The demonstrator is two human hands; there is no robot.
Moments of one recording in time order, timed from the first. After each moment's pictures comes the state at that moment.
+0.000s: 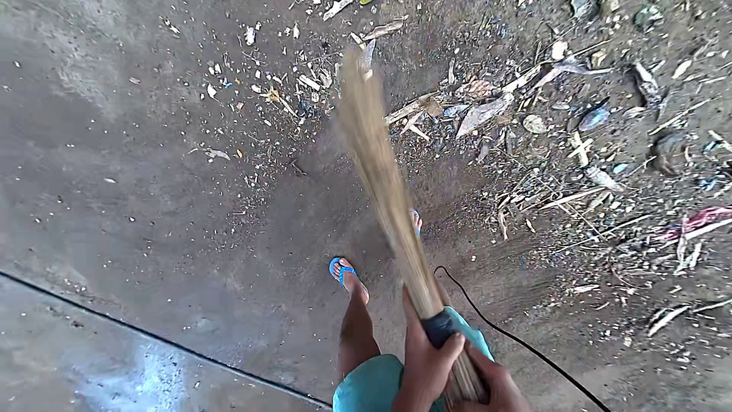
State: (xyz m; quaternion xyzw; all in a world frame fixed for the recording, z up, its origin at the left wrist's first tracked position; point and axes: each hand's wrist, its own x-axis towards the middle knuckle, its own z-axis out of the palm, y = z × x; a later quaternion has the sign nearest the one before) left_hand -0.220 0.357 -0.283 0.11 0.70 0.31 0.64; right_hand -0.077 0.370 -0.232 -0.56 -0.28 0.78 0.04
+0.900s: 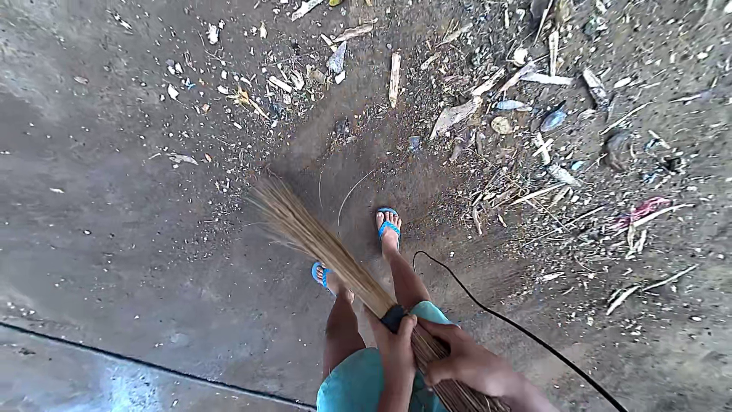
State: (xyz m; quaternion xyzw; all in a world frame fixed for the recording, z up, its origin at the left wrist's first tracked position) left_hand -0.204 0.357 -0.296 -0.05 0.78 0.31 0.55; right_hand -0.073 0.416 -0.265 -0.48 -0.17 0.86 -0.09
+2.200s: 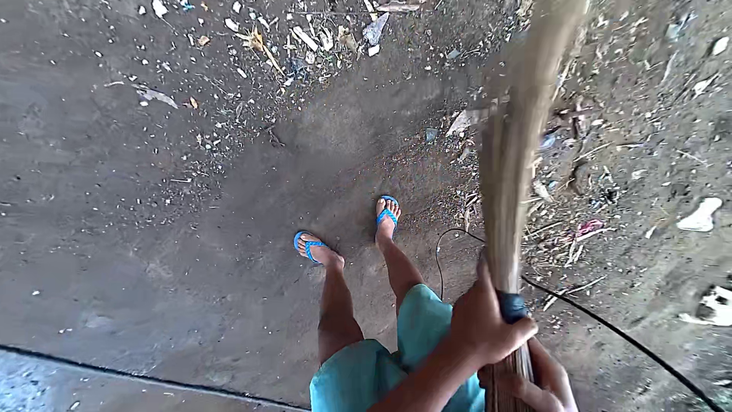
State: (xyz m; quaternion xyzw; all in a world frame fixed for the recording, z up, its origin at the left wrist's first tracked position) left_hand -0.225 0.417 -0.273 0.23 0.52 0.22 0.79; right_hand -0.111 0.376 -0.179 -0.74 -0.28 0.61 0.11
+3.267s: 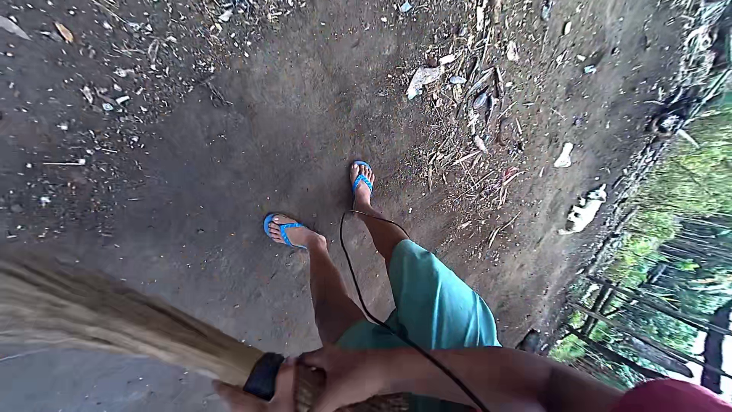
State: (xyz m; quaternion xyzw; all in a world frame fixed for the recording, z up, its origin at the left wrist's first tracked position) left_hand -0.544 0.138 -0.265 0.01 0.83 0.20 0.52; right_hand -0.424 0.237 -0.271 -0.40 -0.16 0.87 -0.24
